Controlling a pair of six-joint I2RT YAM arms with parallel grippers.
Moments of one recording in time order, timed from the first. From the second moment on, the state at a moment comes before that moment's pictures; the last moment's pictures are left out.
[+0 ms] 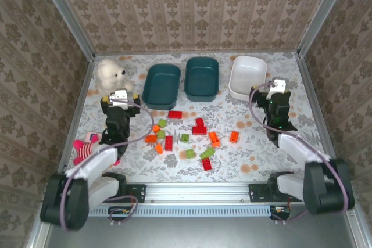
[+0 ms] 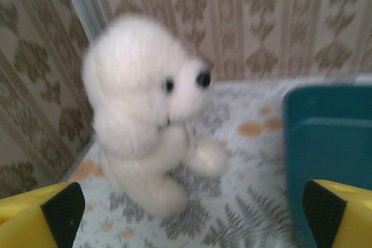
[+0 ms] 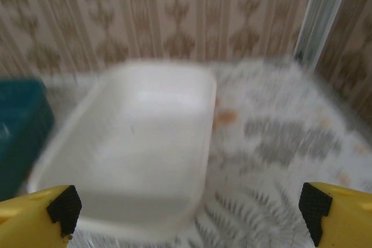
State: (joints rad) left arm -0.31 0.97 0.34 0.51 -0.43 0.08; right arm 0.08 1.12 0.50 0.40 0.26 0.08
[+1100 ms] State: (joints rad) left arm -0.69 0.86 0.78 -0.65 0.20 -0.63; right arm 0.48 1.40 0.90 -0.92 -0.01 0.81
